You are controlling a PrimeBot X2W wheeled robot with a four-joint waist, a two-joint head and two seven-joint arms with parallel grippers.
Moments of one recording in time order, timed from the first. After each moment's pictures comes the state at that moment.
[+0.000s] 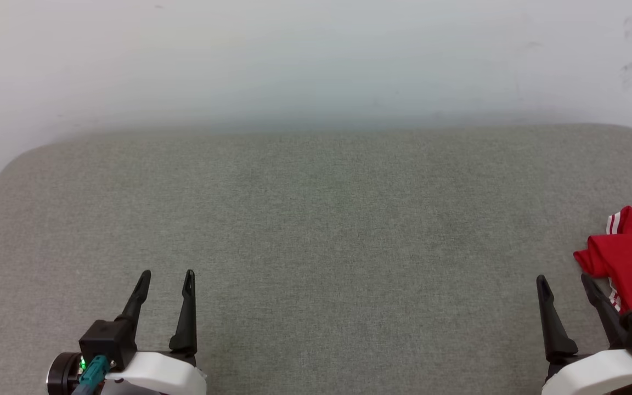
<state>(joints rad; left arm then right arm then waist) -0.01 0.19 -0.12 0.13 -0.28 0.02 -0.26 0.10 -0.05 -0.12 -0.09 0.11 0.13 0.01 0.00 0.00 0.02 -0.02</state>
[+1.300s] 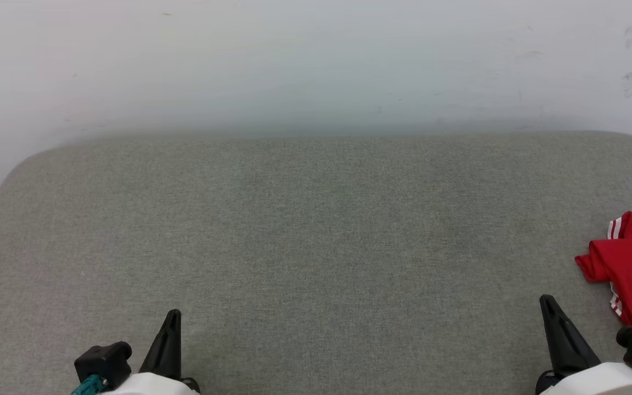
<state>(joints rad) 0.05 0.13 -0.07 0.22 -0.41 -0.05 -0.21 0.14 -0.05 -0.08 -0.05 0.32 0.13 0.03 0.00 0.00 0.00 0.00</state>
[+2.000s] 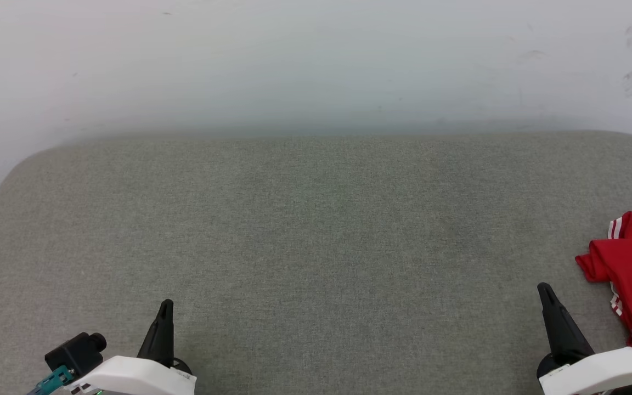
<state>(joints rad) 0.01 0.11 -0.02 0.23 -0.73 -0.07 -0.12 0.08 -0.06 -0.08 0.03 0.68 0.13 0.04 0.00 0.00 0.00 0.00</state>
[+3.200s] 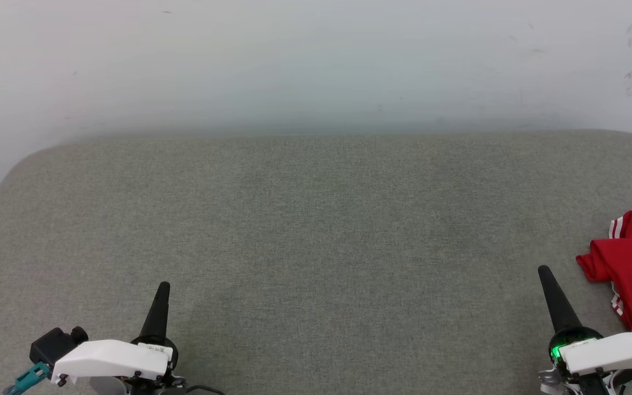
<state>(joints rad) -0.05 0.08 0.04 0.24 -1.16 -0.10 -0.01 -0.01 -0.06 -0.09 0.14 1.14 0.13 0.07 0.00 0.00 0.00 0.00</state>
